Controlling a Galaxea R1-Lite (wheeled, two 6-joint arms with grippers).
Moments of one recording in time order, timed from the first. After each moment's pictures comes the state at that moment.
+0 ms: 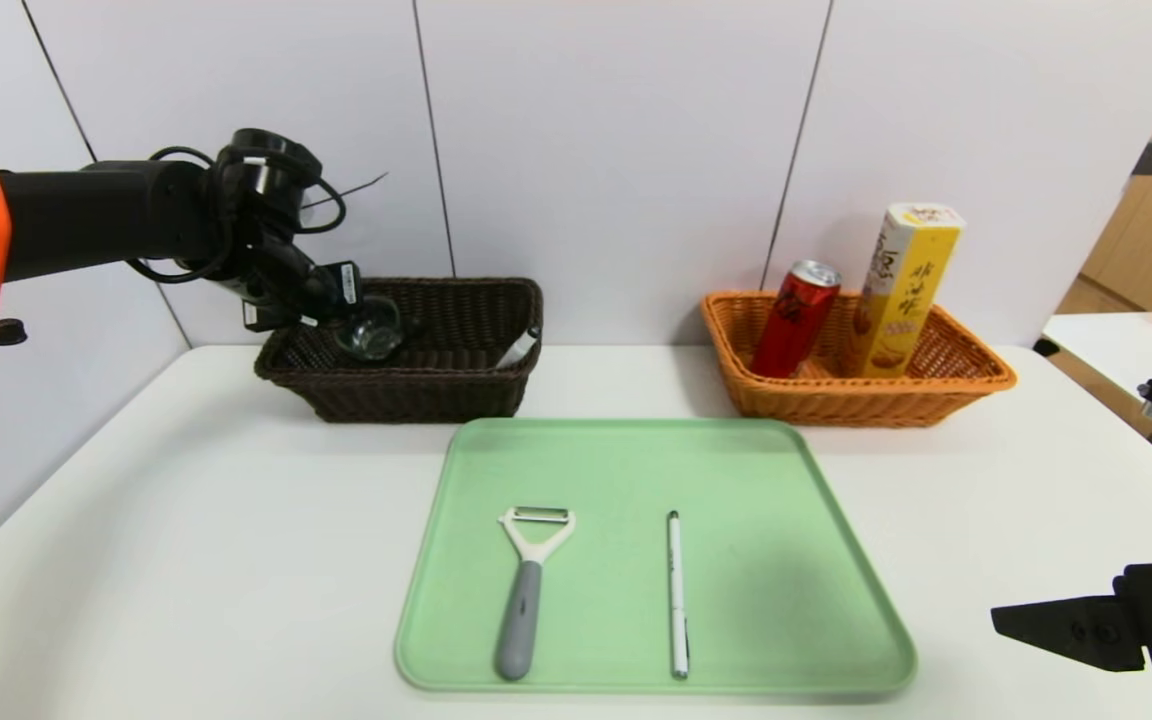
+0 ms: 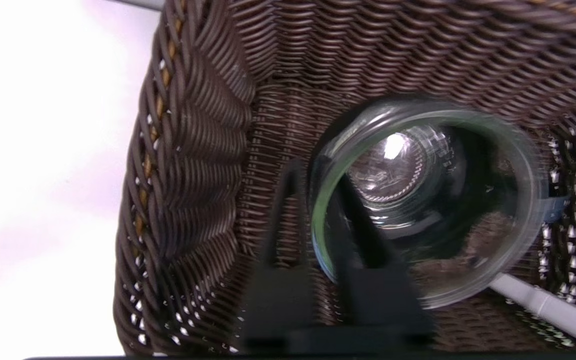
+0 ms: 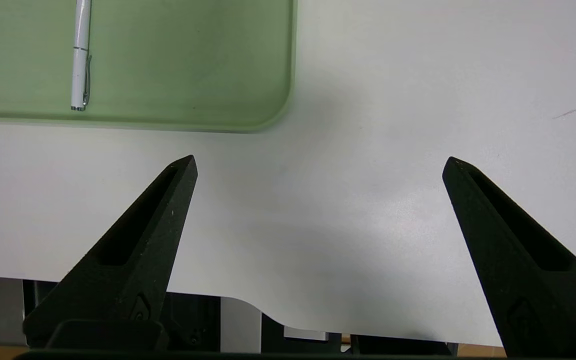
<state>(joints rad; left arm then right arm) -0.12 2.13 -1.96 0.51 0.14 -0.31 0.65 1.20 -1.05 0.83 -0.27 0.54</state>
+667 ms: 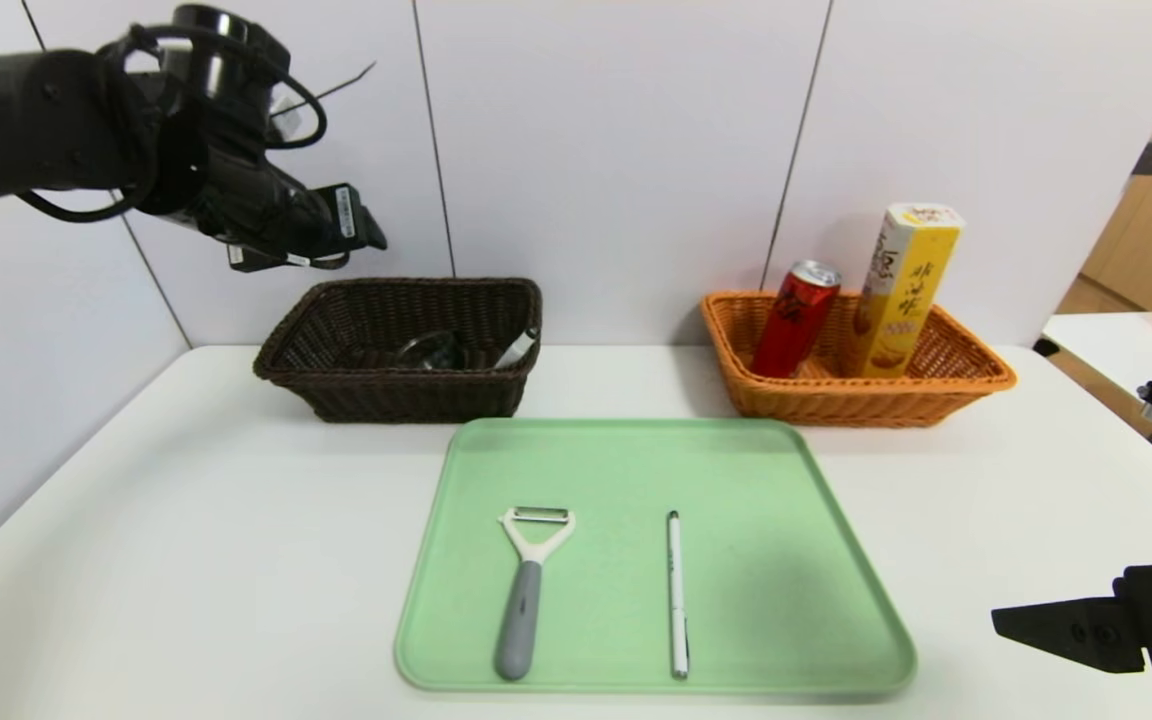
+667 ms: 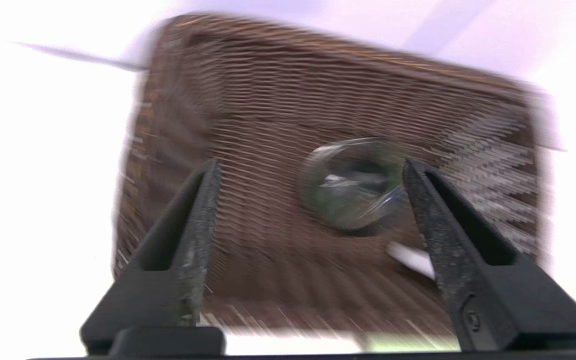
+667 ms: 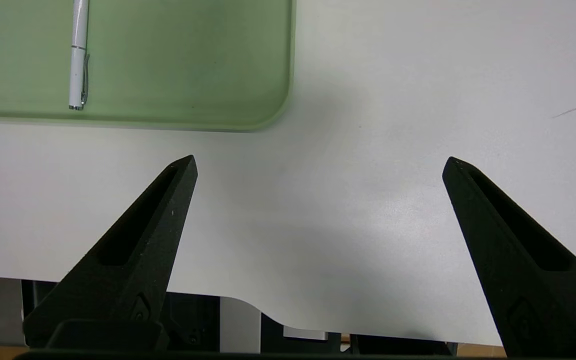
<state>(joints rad) -0.23 1.94 -1.96 0.54 0.13 -0.32 0.65 1.20 -1.04 0.83 -0.27 0.54</state>
